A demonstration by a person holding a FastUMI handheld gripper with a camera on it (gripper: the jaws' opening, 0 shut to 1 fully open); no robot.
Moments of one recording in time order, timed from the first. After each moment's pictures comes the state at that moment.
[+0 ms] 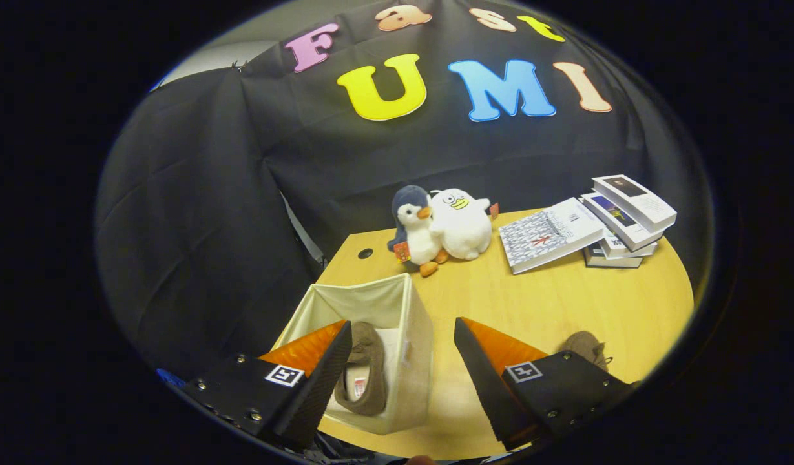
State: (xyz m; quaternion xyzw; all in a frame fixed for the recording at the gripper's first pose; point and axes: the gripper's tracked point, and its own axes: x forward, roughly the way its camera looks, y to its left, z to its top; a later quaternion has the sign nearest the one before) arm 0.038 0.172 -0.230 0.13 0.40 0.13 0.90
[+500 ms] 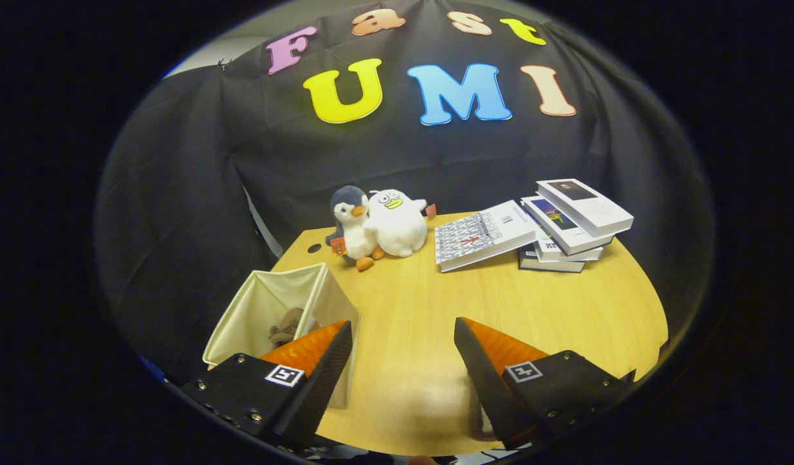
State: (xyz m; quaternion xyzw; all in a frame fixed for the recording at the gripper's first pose) arm 0.014 0.056 -0.251 0.08 0.41 0.08 0.91
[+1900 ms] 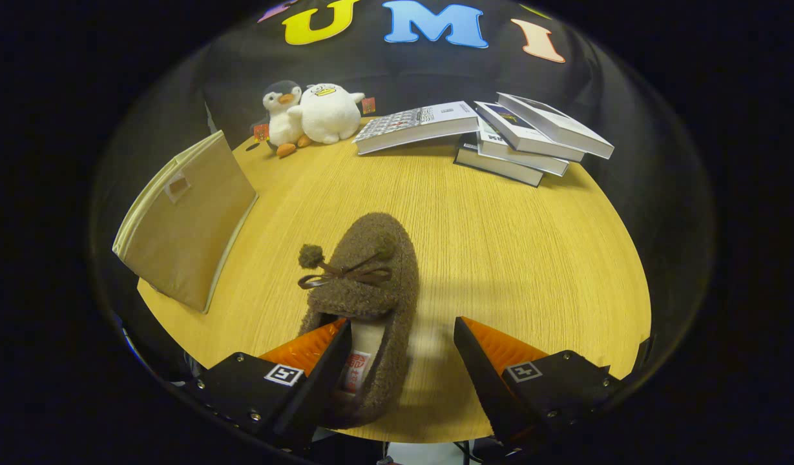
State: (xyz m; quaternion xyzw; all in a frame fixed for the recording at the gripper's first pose) arm -0.079 -0.074 -0.413 -0.01 0.56 0.06 0.82
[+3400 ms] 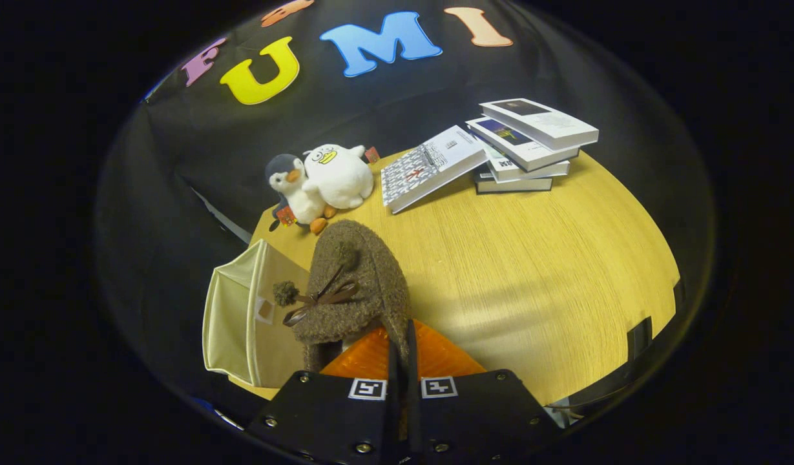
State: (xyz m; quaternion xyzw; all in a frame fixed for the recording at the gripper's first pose) arm -0.010 0.029 -0.293 0.18 0.53 0.01 0.83
